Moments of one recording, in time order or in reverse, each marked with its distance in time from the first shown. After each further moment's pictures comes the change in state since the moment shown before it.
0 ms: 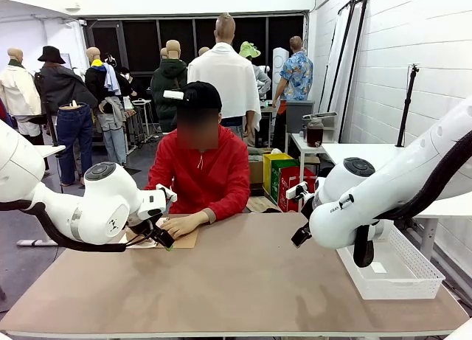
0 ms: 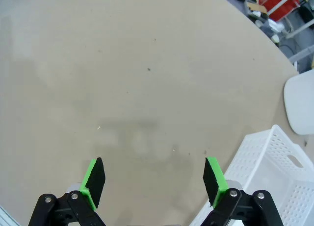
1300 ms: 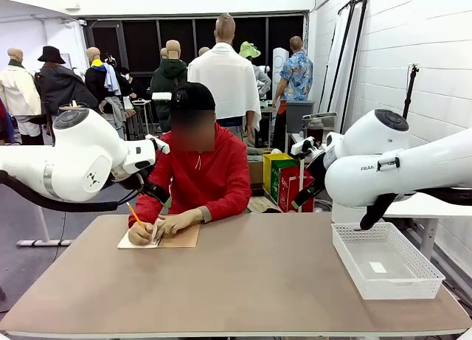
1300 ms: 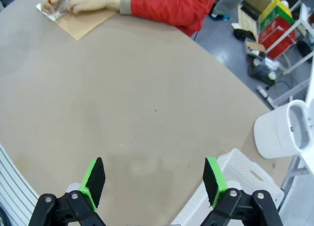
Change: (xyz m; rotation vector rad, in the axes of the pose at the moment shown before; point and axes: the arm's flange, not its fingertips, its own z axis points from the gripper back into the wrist) left arm 0.050 0.001 0.144 0.030 -0.154 -0.024; right arm 0.041 -0.006 0.132 0.039 -0.181 0.050
